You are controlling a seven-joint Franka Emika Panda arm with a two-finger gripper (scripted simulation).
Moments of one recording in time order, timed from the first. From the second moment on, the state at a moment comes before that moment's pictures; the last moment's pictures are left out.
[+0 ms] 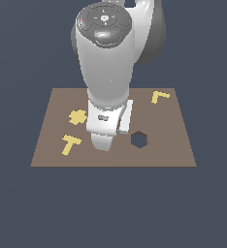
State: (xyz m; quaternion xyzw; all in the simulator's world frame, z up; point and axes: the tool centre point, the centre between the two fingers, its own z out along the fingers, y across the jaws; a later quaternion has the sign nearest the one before) arm 0.018 -0.011 0.036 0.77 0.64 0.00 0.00
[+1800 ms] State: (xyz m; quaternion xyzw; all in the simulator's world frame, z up) arm -0.031 -0.022 0.040 0.53 0.85 0.00 0.00
